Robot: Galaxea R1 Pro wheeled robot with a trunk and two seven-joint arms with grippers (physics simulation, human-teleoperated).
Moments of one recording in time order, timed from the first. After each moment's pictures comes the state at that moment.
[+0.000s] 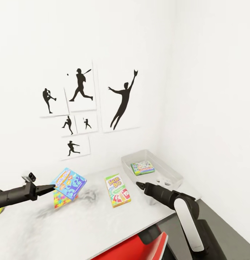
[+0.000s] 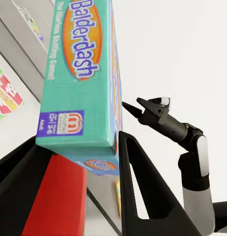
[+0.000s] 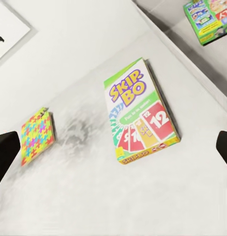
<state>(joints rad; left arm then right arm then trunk) -0.55 0.59 0.10 -0.85 0.37 0.98 -1.57 -0.32 0.06 0.09 -1.59 -0.65 0.87 -0.13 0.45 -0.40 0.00</state>
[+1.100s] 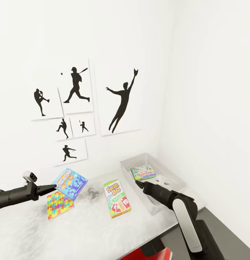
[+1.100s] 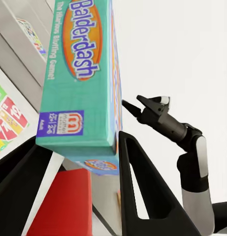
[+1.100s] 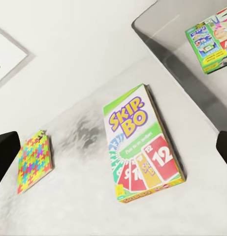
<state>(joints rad) -0.55 0.58 0.10 -0.85 0.37 0.98 -1.57 -0.32 0.08 0.10 -1.59 -0.65 0.83 -0.13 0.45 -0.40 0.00</state>
